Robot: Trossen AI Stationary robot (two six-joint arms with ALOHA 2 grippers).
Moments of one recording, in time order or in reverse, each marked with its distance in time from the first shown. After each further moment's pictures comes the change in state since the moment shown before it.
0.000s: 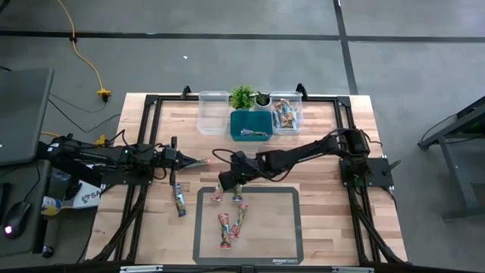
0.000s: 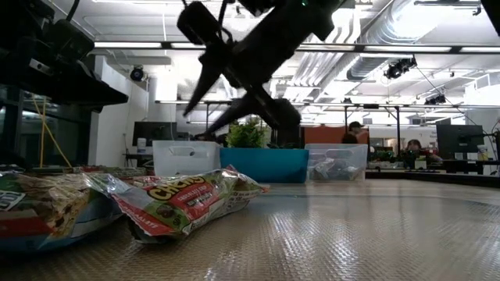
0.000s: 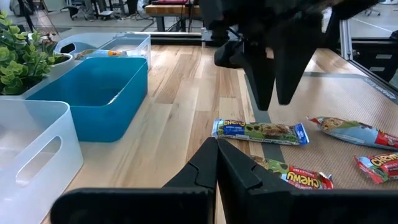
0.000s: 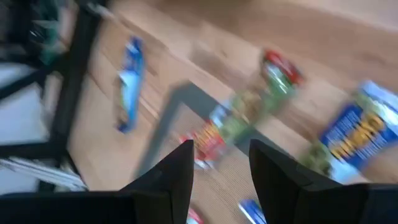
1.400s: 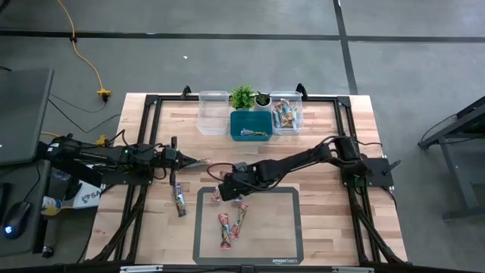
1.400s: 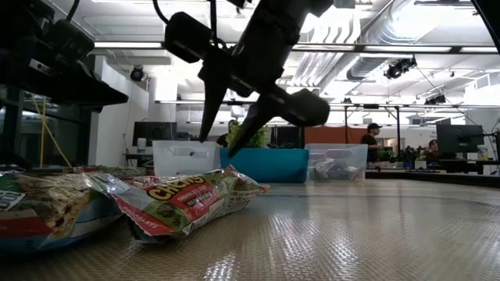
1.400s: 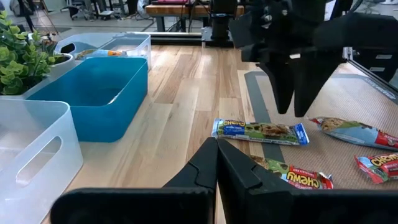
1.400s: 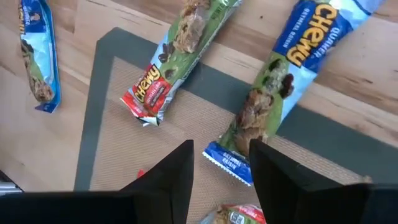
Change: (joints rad) left arm 0.000 0.000 0.000 0.000 0.000 0.000; right arm 0.078 0.119 0.223 -0.407 0.010 0.194
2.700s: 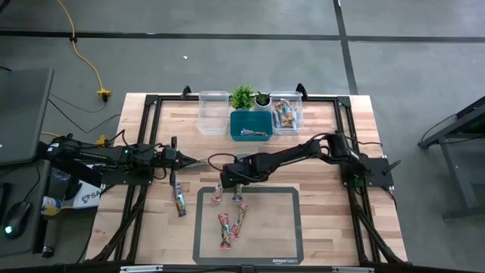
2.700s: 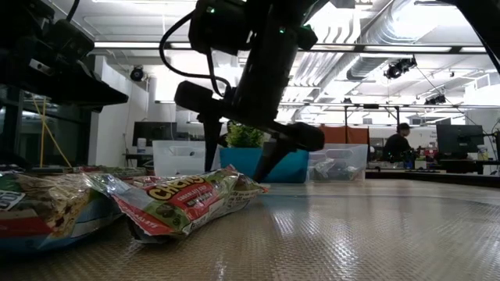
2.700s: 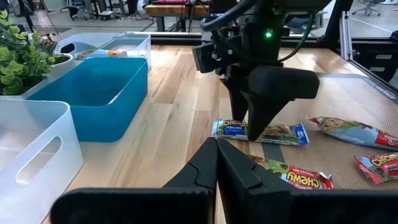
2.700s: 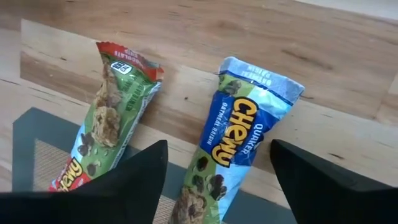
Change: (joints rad) left arm 0.000 0.000 0.000 0.000 0.000 0.000; right arm -0.099 0.094 0.002 -0.041 0.058 0.014
